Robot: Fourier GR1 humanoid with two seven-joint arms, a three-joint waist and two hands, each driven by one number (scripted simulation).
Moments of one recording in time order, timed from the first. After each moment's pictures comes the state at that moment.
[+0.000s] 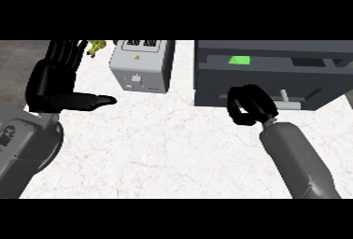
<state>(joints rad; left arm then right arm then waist) -0.51 0.55 -0.30 -1.35 0.70 0.26 -0.25 -0.58 -0.21 0.15 -0.86 0.90 -0.10 -0.33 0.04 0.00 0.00</state>
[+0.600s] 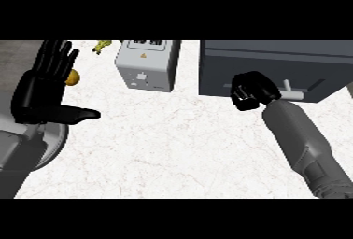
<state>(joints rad) -0.41 0.58 -0.25 -1.38 0.72 0.14 -0.28 -0.85 -0.23 0.01 -0.40 0.85 -0.09 -0.47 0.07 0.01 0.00</state>
